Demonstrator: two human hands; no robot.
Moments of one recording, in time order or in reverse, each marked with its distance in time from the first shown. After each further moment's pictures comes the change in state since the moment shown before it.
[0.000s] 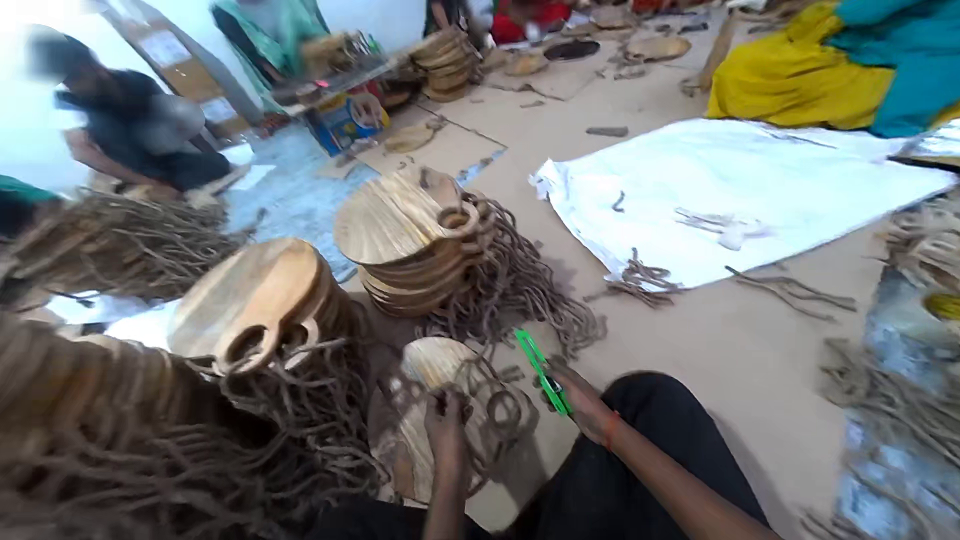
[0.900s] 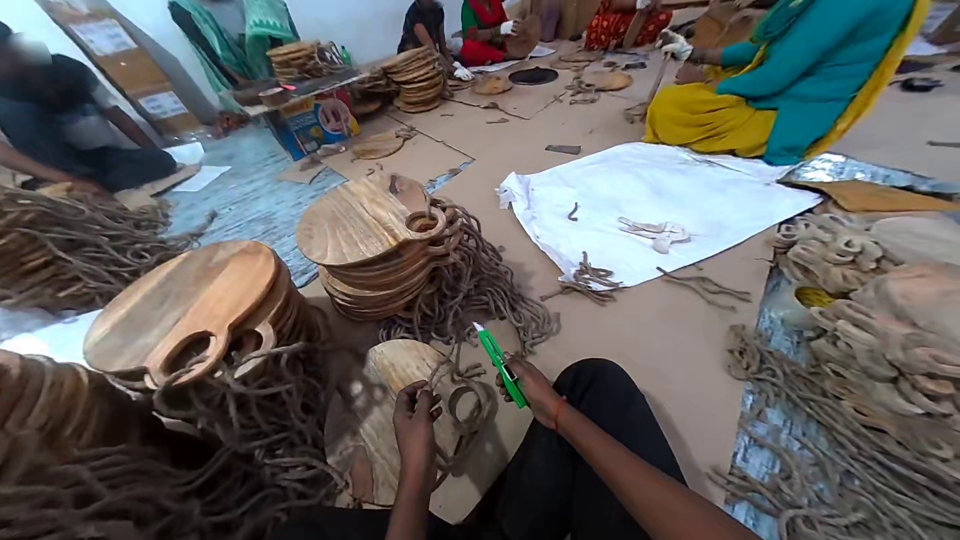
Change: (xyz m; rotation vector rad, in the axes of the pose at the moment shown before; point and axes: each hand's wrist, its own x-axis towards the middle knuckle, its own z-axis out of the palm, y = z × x) left_hand -0.008 -0.006 0.003 0.083 -0.066 -0.006; right_hand -0.002 0.003 -0.002 -0.007 0.006 0.007
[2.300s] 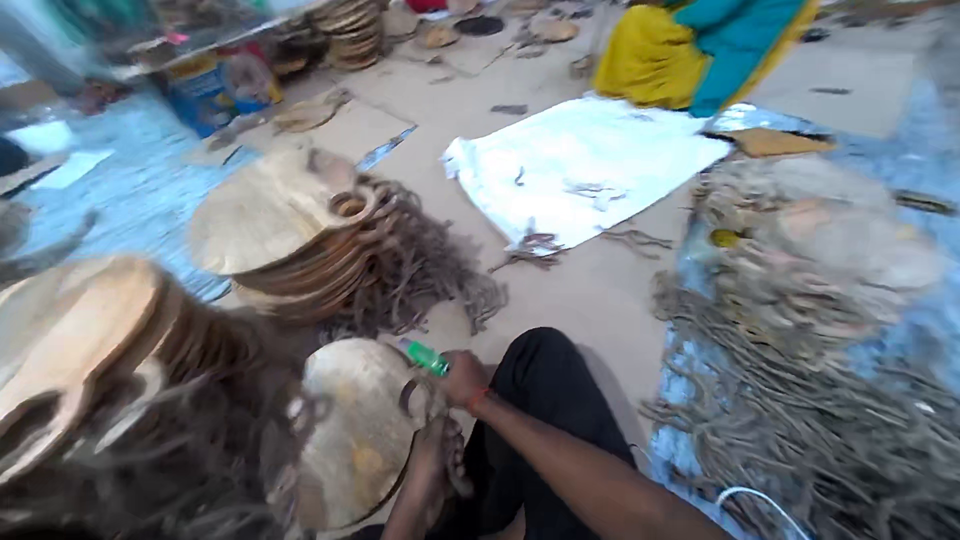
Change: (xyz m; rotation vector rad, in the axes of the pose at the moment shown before) left_hand -0.052 -0.033 0.029 0.179 -0.500 -0.527; right_hand 0.011 0.009 0.030 -0.822 0.079 -0.086
